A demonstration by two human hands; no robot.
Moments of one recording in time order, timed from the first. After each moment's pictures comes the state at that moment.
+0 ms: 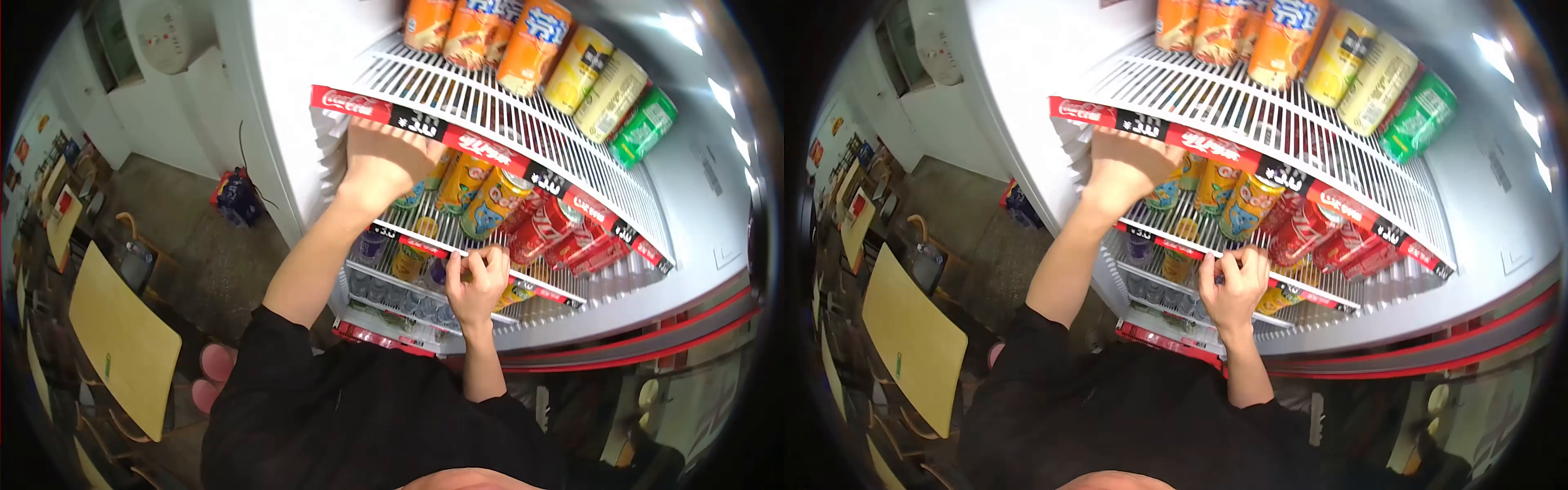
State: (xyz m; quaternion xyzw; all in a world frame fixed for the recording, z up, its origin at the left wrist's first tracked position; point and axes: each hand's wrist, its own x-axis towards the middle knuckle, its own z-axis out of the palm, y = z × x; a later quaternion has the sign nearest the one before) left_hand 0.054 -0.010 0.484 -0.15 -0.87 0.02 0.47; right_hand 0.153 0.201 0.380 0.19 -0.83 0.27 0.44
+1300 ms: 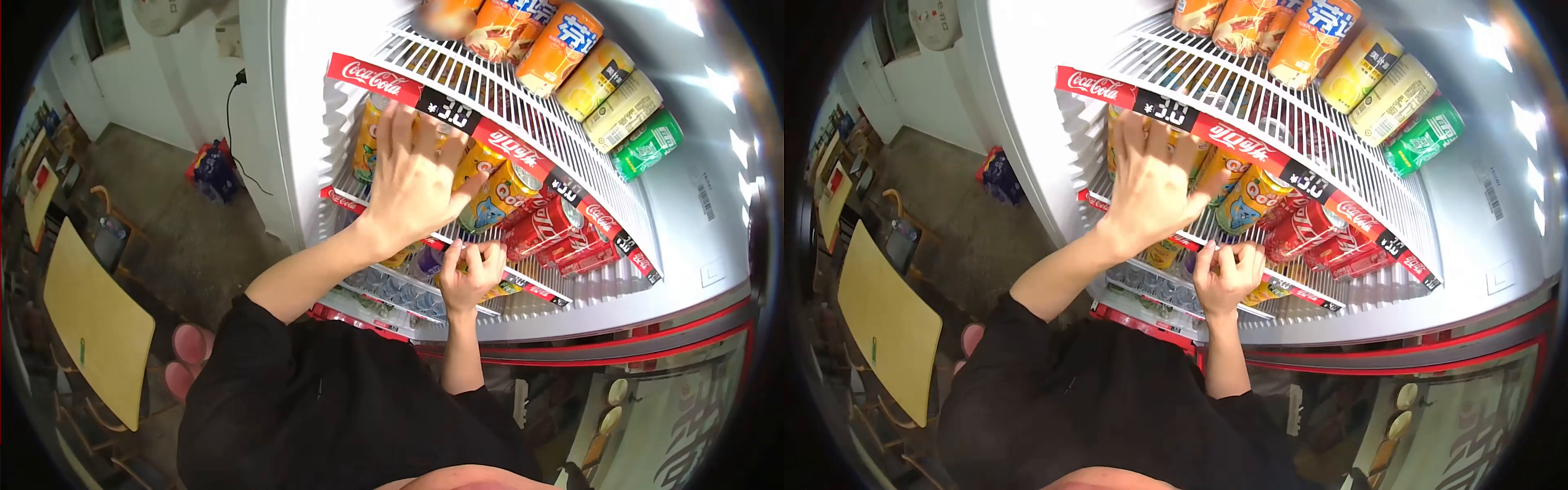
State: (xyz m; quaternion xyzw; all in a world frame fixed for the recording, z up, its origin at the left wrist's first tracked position) left_hand 0.104 0.026 0.472 -0.15 -0.83 -0.19 0.51; right_hand 0.140 0.196 0.367 0.17 -0.82 0.21 0.50
